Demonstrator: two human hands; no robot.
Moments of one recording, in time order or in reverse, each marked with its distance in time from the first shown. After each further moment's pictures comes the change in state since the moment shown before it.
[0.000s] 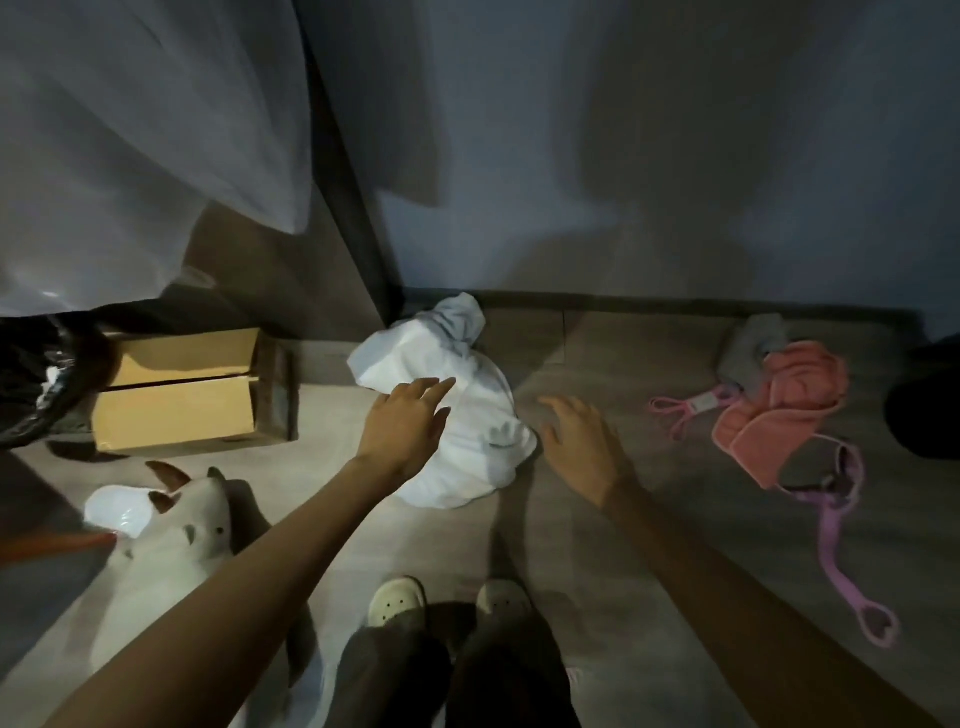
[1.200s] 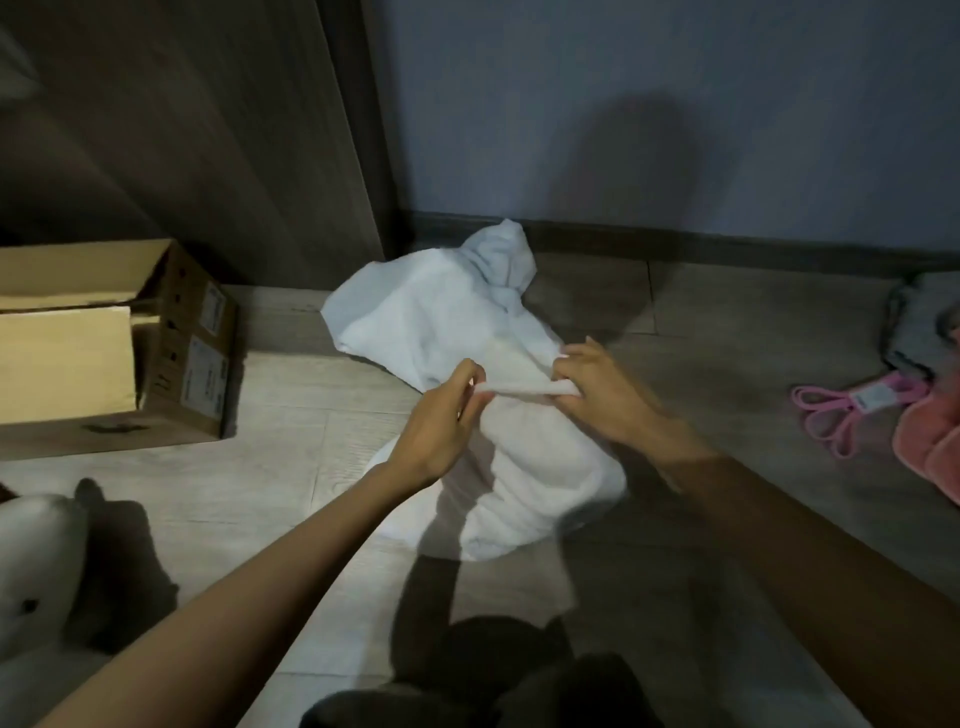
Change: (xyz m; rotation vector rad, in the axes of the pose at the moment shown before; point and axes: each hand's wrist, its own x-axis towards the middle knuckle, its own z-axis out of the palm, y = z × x) left_hand 0.119 -0.130 0.309 -0.694 0.178 0.053; right_hand 0.213 0.100 0.276 -0.148 -0.034 -0.446
